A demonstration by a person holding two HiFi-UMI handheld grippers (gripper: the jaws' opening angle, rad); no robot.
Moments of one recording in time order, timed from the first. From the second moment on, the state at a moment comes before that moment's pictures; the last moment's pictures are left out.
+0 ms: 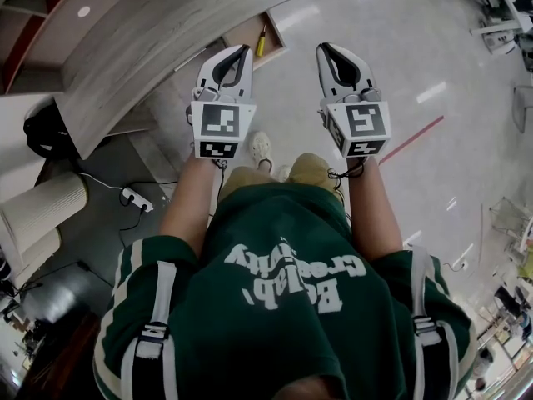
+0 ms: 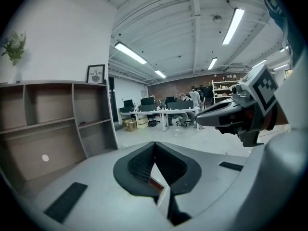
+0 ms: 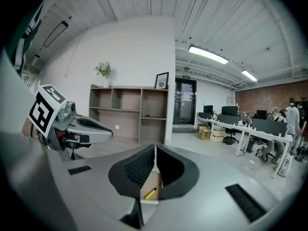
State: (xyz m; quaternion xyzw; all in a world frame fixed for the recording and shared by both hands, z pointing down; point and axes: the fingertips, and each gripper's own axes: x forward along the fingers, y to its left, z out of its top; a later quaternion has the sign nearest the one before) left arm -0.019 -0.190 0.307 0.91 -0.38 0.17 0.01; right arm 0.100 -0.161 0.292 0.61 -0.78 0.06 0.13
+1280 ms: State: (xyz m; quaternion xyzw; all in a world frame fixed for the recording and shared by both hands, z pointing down) left arm 0.056 -0.366 0.623 0.79 -0.50 0.33 0.14; right arm 0.193 -0.368 0.534 0.51 -0.83 0.16 0.16
